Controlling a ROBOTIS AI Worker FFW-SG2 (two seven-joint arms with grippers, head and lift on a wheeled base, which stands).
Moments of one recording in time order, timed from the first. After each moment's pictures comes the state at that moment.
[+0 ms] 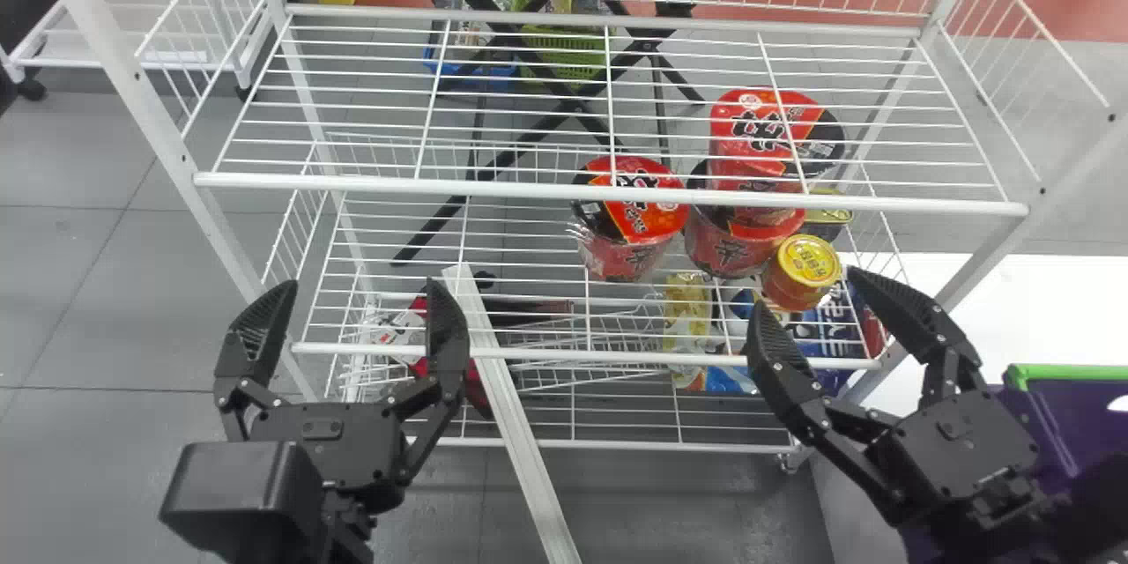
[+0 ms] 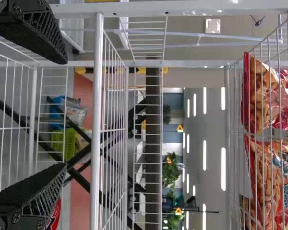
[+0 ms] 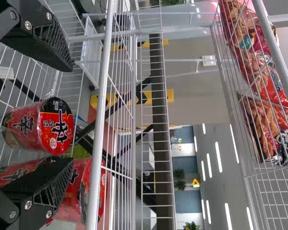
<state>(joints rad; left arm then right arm) 0.70 0.14 -0.32 -2.19 -0.11 -0.10 0.37 0.77 -0.05 -0.10 -2.27 -0.16 -0.04 0.43</state>
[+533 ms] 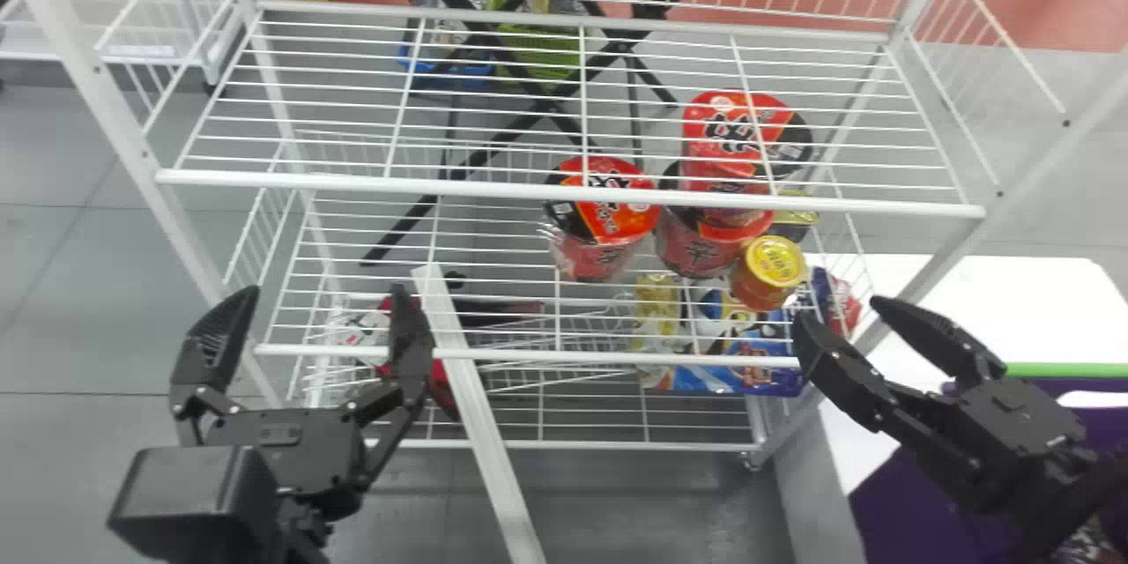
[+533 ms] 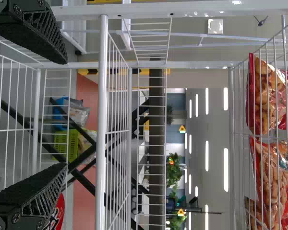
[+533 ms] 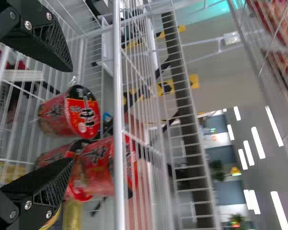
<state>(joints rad) 0.69 0.14 -0.31 -2.17 -0.10 -0.10 0.37 0.66 -0.02 -0.42 -2.45 -0.37 0.66 0.61</state>
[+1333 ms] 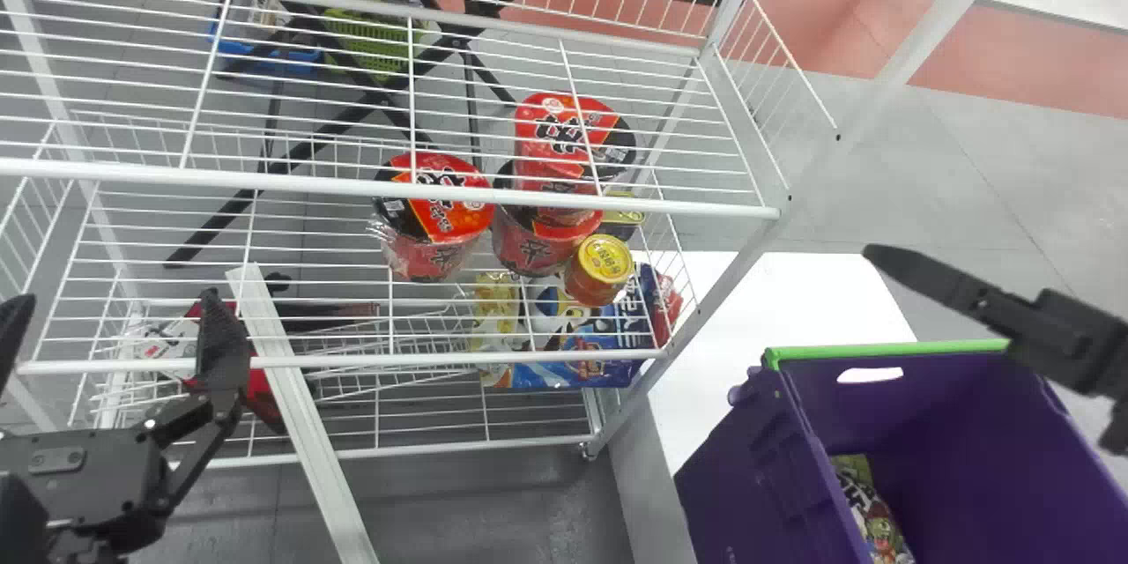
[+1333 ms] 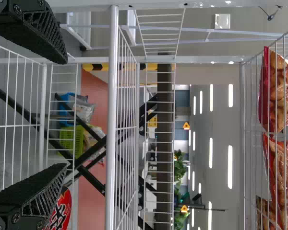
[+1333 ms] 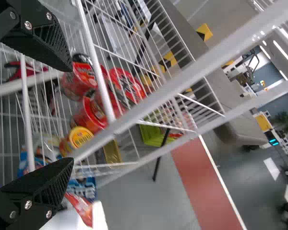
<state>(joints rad) 0.66 0.15 -0.31 -2.12 -0.08 -0.10 0.36 0.17 -0.25 -0.98 -2.43 -0.36 1.55 0.93</state>
